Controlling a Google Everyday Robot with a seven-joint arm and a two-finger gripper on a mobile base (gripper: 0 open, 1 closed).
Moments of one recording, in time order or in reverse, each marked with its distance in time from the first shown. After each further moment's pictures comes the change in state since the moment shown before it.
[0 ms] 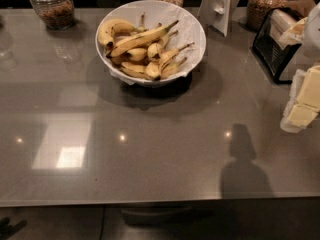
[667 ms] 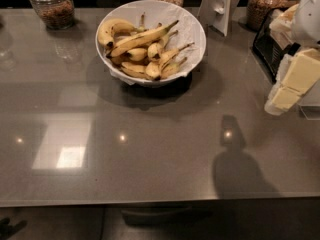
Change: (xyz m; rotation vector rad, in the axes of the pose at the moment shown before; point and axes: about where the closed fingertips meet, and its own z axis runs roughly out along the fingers) arm -0.023 -0.024 0.001 0.033 -0.098 0.002
